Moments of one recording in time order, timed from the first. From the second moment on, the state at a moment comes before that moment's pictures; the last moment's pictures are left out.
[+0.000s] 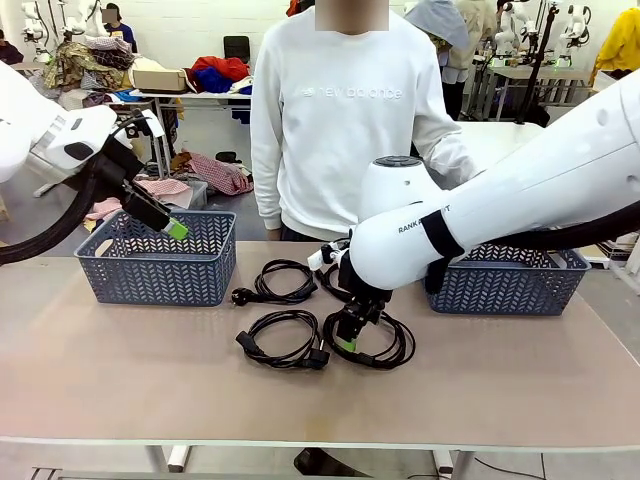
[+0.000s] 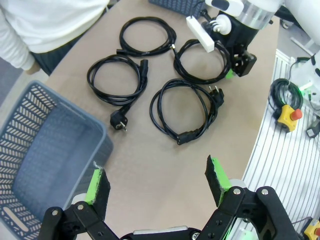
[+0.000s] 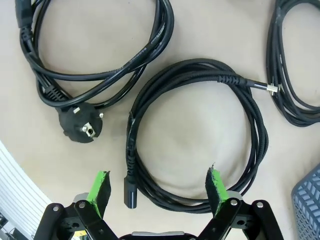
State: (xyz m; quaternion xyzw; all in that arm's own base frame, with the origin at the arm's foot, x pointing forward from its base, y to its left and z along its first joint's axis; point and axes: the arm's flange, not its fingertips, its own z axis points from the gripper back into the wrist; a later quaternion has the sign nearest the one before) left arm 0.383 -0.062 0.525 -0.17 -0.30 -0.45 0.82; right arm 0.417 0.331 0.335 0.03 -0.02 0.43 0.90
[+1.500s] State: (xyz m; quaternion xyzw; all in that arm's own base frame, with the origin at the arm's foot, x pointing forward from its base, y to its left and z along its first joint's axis) left arm 0.383 -0.063 0.525 -0.17 -0.30 -0.45 0.82; right arm 0.427 0.346 0.306 0.01 -0.02 0.42 0.91
